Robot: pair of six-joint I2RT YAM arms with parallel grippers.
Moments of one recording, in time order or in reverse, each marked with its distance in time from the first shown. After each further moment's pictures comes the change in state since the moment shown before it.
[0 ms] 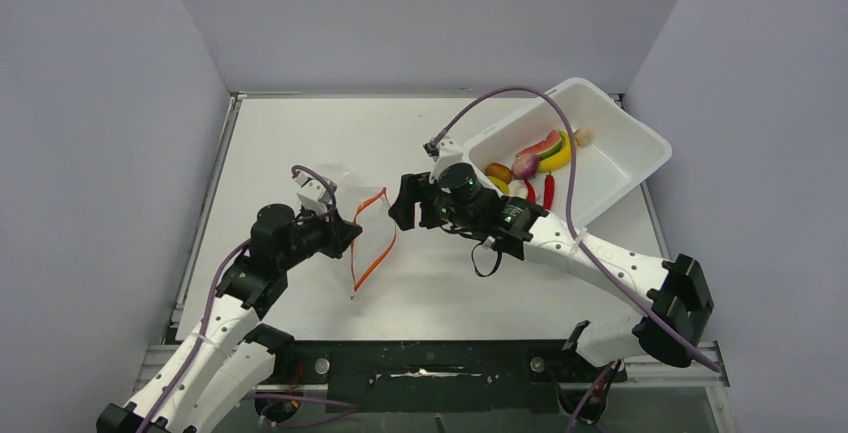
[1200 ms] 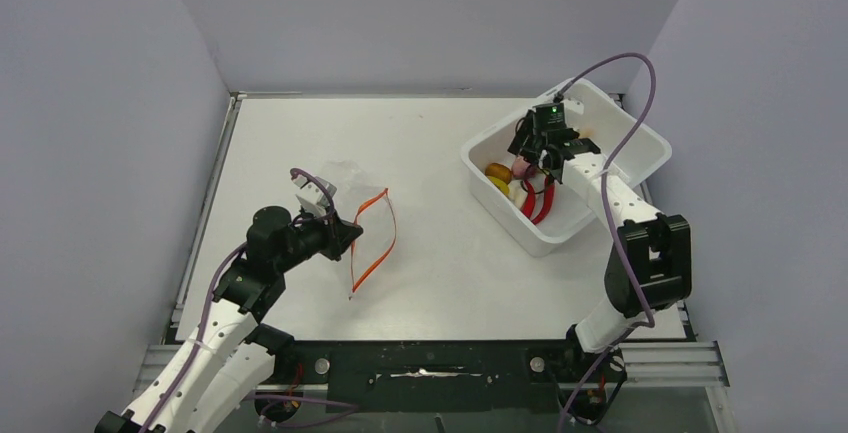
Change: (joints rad) left arm 0.000 -0.034 0.000 0.000 0.039 0.026; right arm -0.711 0.196 0.137 -0.166 0.171 -0.037
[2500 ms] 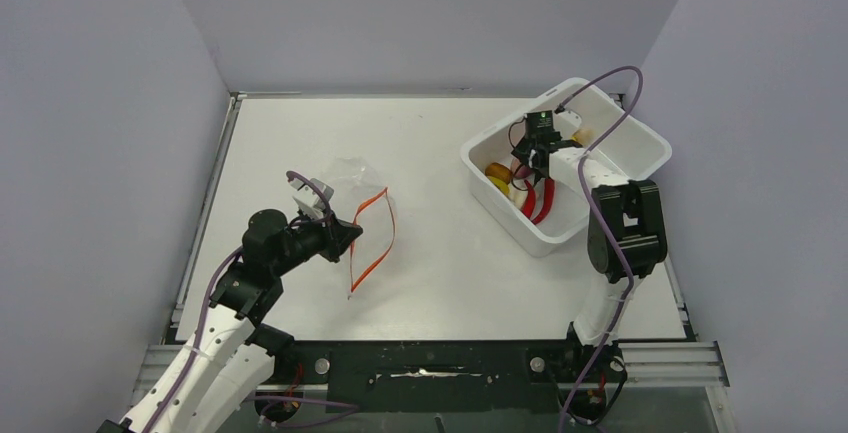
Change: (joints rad) left arm 0.000 -0.040 -0.003 0.000 0.014 0.000; right arm -0.041 0.264 0.024 0.146 0.095 0.180
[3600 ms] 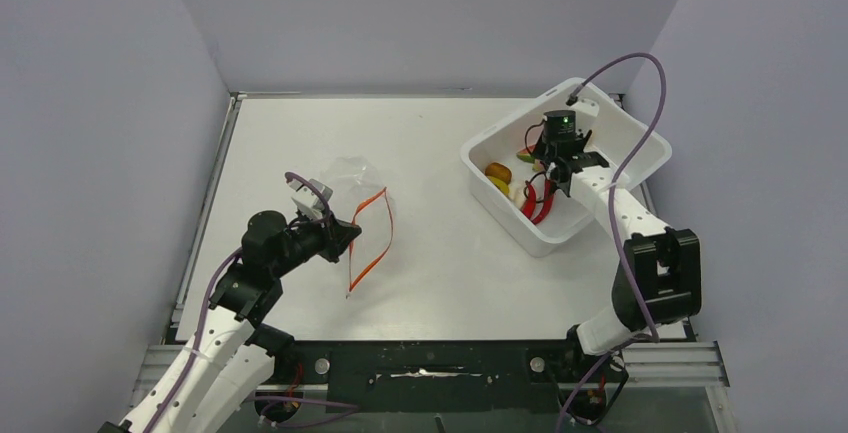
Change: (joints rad) left arm 0.000 -0.012 -0.007 0.001 -0.016 0.000; right arm 0.007 -0.298 -0.142 0.015 0.090 -0.288
